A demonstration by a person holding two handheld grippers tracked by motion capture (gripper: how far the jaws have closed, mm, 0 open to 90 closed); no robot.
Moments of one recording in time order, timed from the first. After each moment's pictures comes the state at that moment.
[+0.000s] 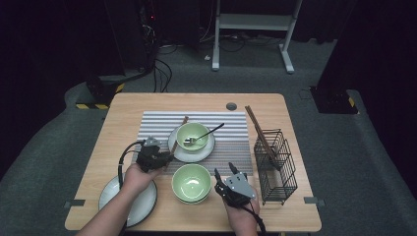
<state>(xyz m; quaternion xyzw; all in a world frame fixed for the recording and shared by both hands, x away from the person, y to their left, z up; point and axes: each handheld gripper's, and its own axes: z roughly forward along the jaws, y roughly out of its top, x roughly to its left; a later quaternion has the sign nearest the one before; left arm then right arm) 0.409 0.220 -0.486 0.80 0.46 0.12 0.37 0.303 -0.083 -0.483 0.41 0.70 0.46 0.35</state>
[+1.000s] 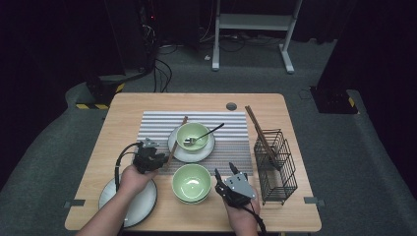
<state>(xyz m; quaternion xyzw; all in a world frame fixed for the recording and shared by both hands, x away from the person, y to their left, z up) 0.407 0.228 -0.492 0.80 0.48 0.14 0.34 0.302 -0.084 -0.483 0.41 0.70 0.46 0.35</state>
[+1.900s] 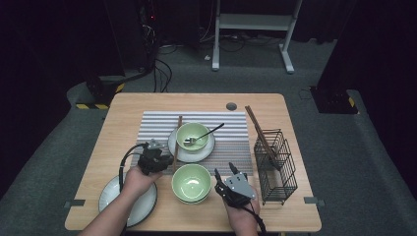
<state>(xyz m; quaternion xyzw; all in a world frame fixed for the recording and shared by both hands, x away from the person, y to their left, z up) 0.403 0.213 -0.489 0.81 0.46 0.13 0.34 0.302 -0.084 -0.483 0.41 0.70 0.46 0.36</state>
